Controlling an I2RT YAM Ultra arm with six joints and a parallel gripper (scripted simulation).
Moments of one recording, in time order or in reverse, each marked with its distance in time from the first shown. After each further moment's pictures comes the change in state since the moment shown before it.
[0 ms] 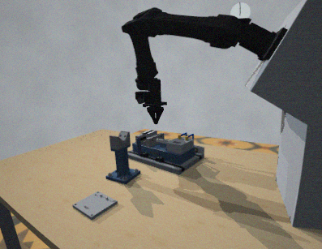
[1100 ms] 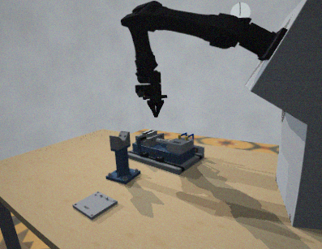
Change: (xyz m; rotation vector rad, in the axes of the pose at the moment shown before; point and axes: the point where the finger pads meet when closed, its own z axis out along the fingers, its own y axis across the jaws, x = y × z) arm 0.003 0.000 -0.033 -0.006 0.009 0.001
